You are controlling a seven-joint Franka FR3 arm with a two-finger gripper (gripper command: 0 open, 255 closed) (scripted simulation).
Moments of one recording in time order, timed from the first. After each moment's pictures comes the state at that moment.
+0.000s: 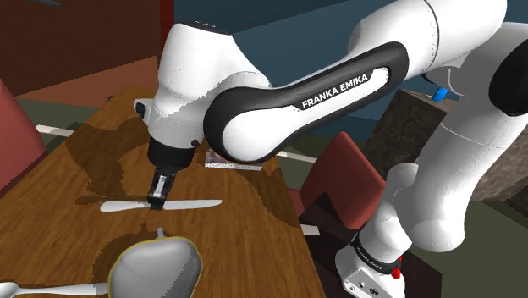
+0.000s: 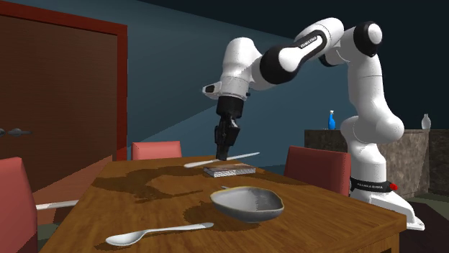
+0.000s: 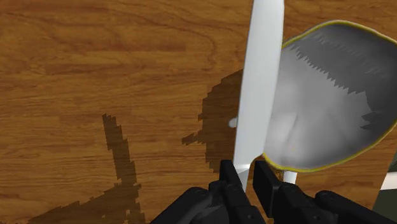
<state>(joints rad) 0.44 0.06 0.38 -2.09 0.01 2.34 -0.04</state>
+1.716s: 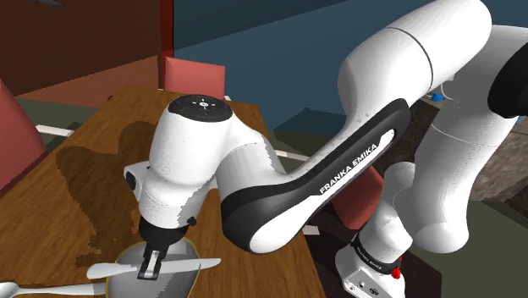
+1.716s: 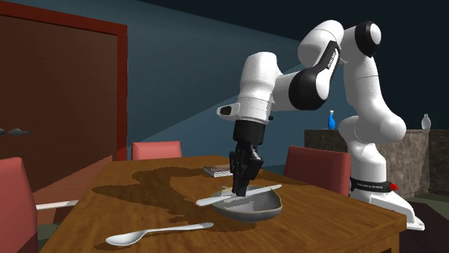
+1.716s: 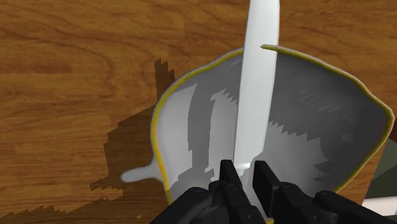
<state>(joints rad) 0.54 0.14 0.44 -2.20 -0.11 2.53 0.21</state>
